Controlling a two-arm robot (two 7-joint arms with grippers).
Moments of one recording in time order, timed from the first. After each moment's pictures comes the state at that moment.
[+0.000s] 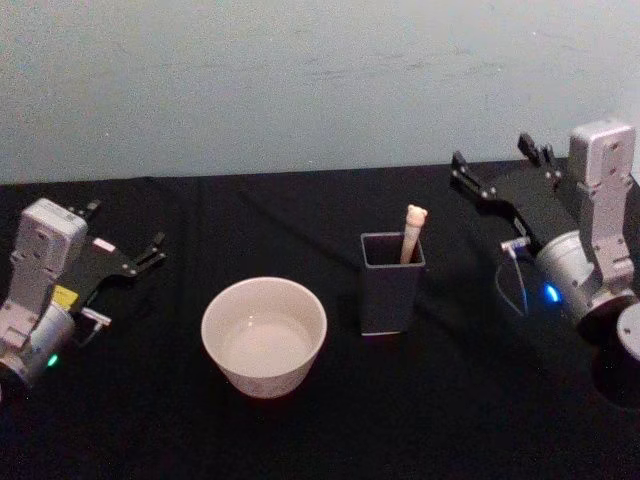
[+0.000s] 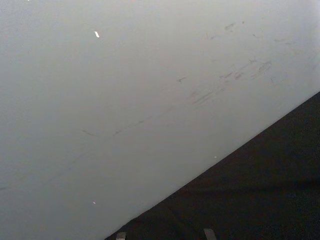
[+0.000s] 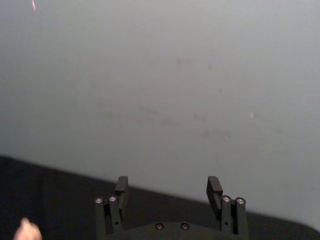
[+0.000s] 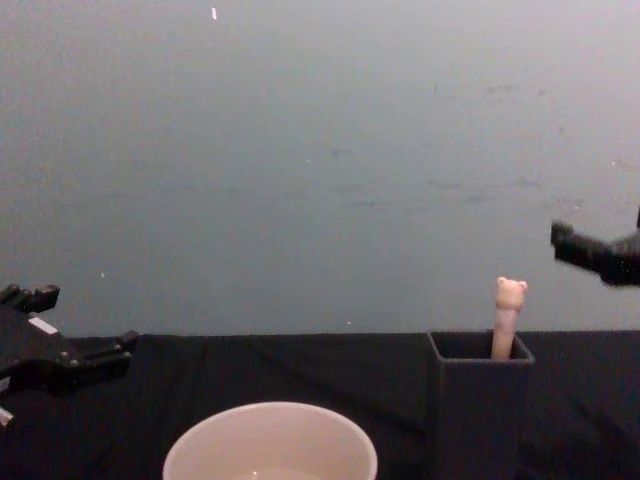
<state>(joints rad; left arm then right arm) -0.20 0.60 0.45 -1.41 -0.25 -0.12 0.03 0.22 0.33 -0.29 -1.44 0.25 -0.09 0.00</state>
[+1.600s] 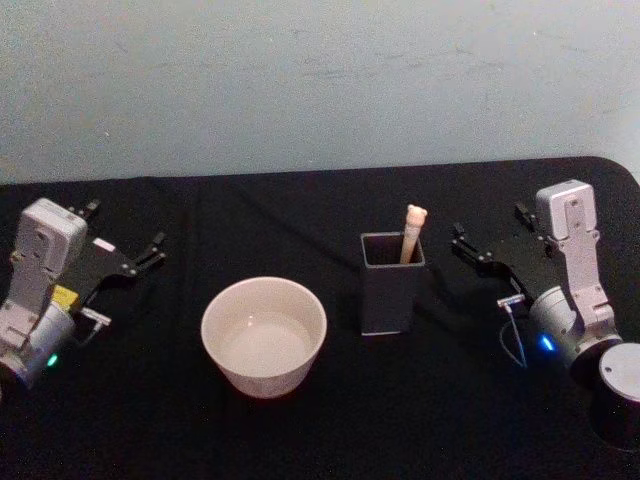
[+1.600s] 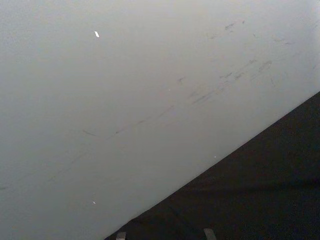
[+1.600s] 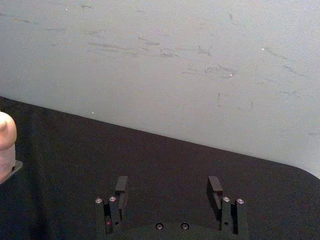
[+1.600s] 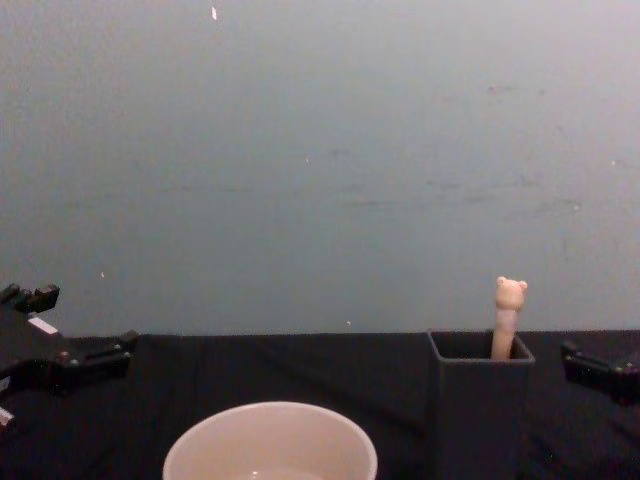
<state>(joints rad) -0.20 0.60 0.45 -1.41 -0.25 -0.12 0.03 0.19 0.31 -0.29 -1.34 0.16 -0.03 -0.01</state>
